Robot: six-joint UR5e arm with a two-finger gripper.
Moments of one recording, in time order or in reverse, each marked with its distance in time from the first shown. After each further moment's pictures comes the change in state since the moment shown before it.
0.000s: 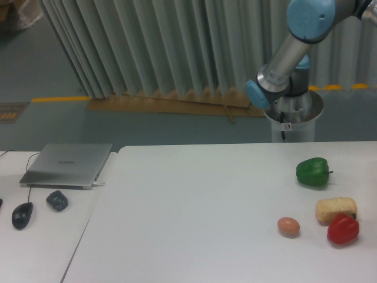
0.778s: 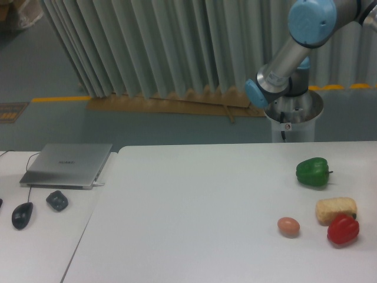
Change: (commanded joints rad) arm -0.009 -0.038 0.006 0.023 -0.002 -0.054
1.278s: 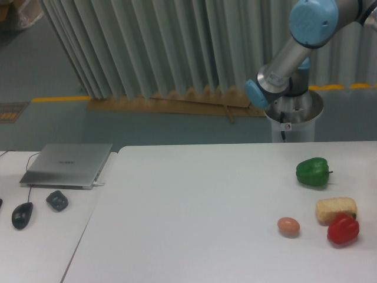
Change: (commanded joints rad) arm -0.005 -0.009 -0.011 0.000 0.003 -0.003
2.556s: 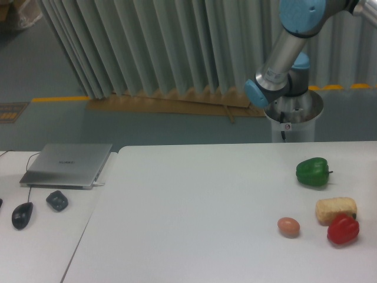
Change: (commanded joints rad) arm -0.034 0.152 -0.092 -0.047 -0.075 0.014
